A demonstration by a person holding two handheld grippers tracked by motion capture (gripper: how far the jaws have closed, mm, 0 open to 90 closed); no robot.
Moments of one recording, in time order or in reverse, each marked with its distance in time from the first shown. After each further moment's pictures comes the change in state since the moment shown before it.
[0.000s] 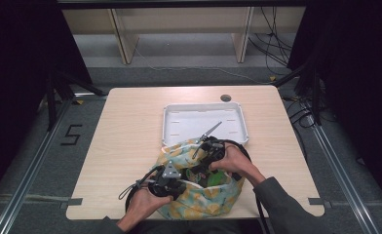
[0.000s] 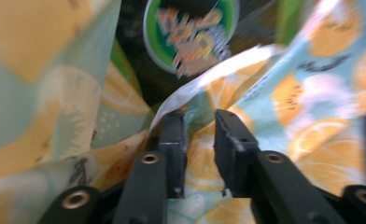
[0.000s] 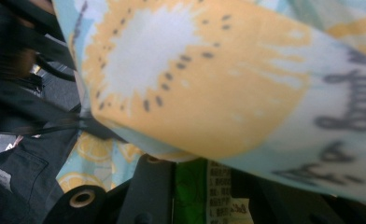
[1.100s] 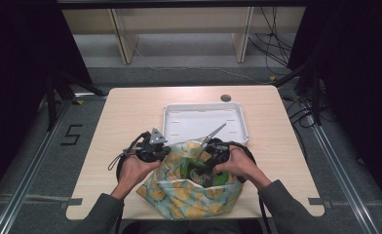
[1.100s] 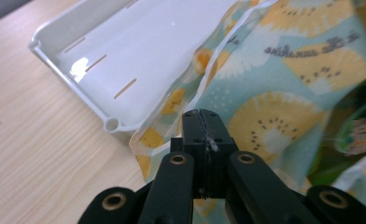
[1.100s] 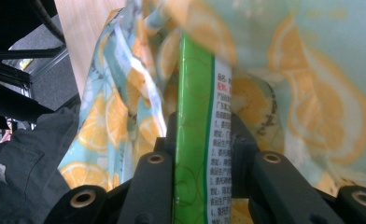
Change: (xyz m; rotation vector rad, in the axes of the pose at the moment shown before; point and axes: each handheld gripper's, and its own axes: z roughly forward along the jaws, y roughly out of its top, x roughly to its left) left arm 0.080 0.043 -0.021 -0.055 0.255 0.039; right arm 0.009 -0.012 -0.011 -0.007 -0.025 -0.021
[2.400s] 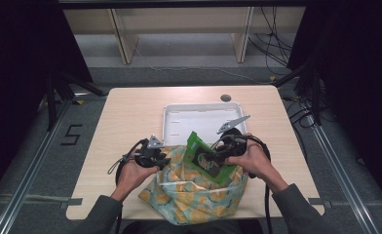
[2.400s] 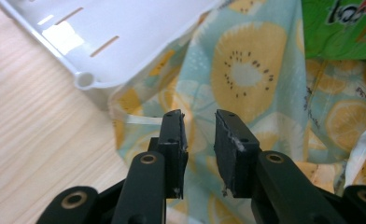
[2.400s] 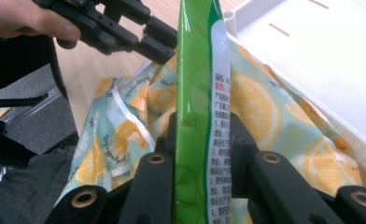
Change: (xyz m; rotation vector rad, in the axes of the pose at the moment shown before) left arm 0.003 -0.026 0.009 0.029 -0.065 -0.090; right arm 0.006 -0.007 -0.057 -0.243 -0.110 -0.018
